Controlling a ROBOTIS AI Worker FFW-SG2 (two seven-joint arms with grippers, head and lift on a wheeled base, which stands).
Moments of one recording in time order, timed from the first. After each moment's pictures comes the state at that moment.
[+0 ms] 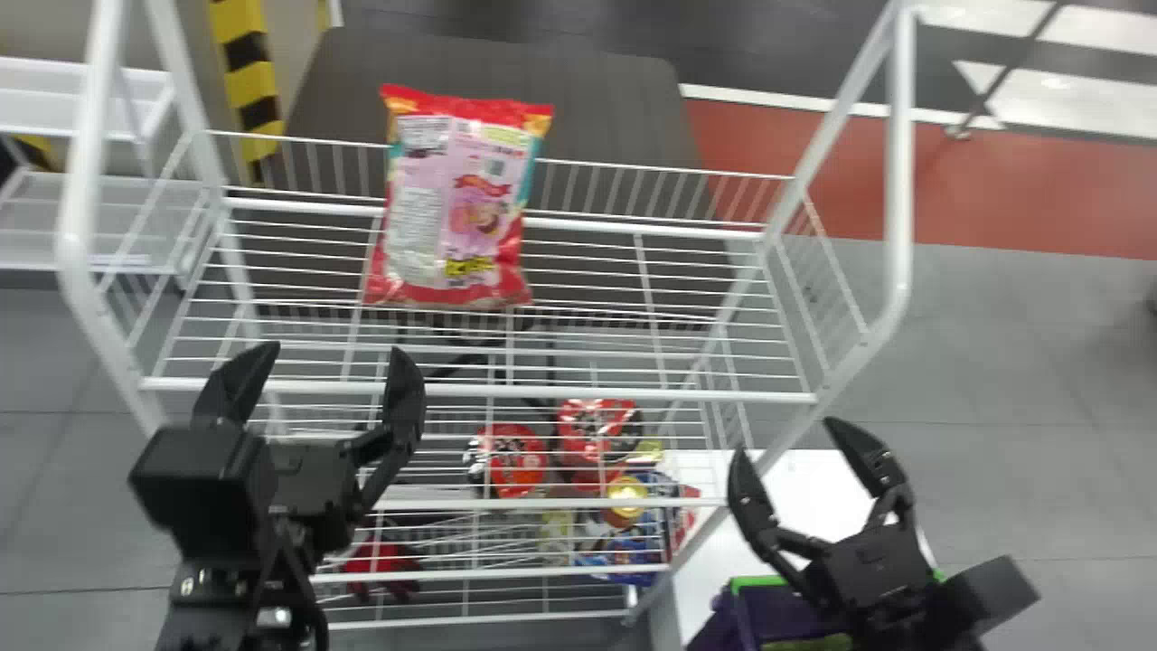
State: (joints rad) left arm 0.49 0.02 -0.32 -2.07 -0.08 0.15 0.17; right arm 0.59 -0.20 -0.15 -1.63 -0.16 -0.53 0.32
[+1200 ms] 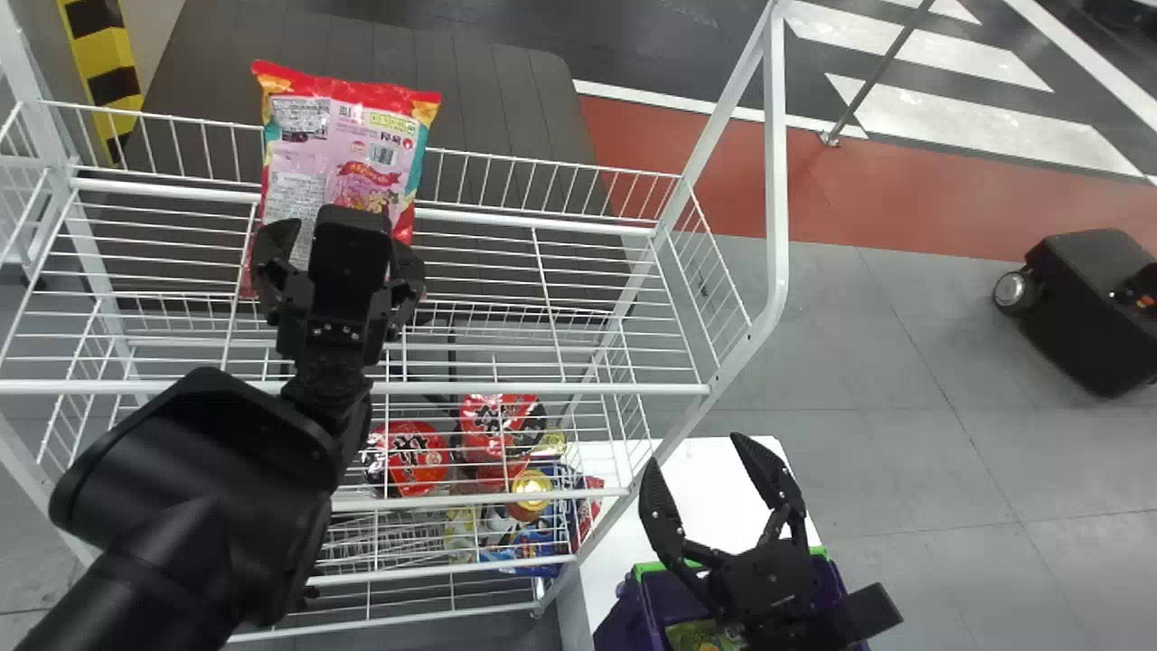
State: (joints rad) left arm -0.18 0.00 -0.58 -1.41 0.09 0.24 0.49; right arm 0.50 -0.19 -0.15 -1.35 -0.17 -0.79 0.33
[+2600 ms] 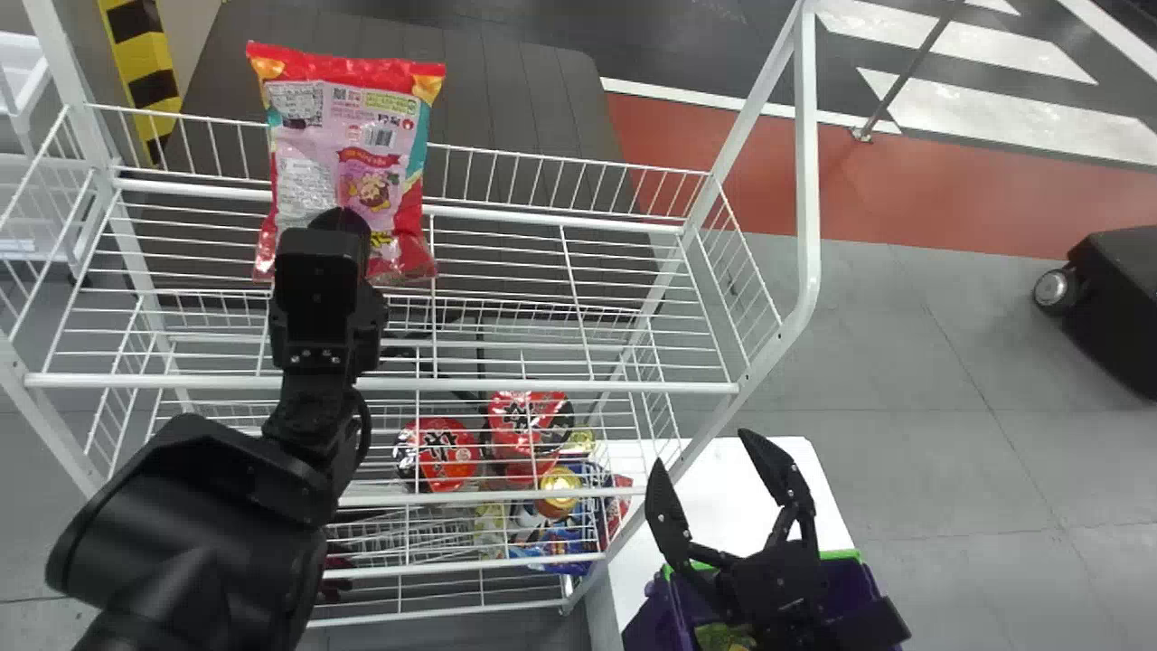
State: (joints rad) left arm -0.06 0.00 -0.47 -1.46 0.04 0.03 0.45; right arm 0.44 -0.19 -0.11 -1.24 -0.13 -0.91 0.33
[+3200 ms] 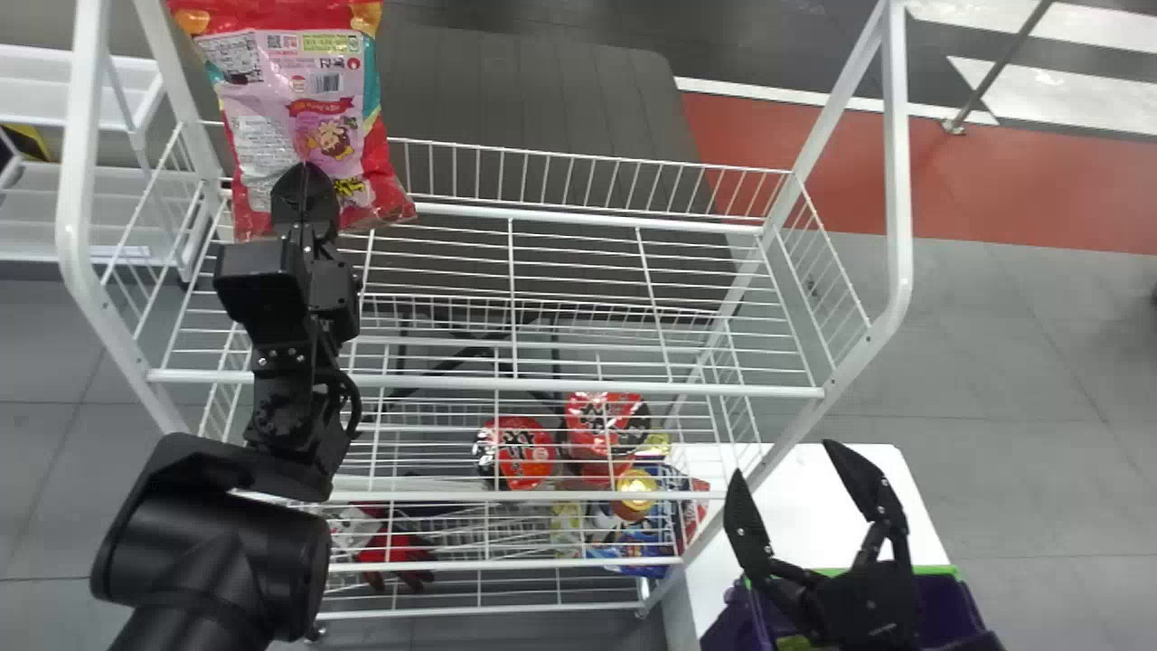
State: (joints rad) left arm -0.09 0.00 -0.27 -1.23 0.02 -0.42 0.36; right arm 0.45 -0.18 -0.11 -1.24 -0.11 -0.94 0.32
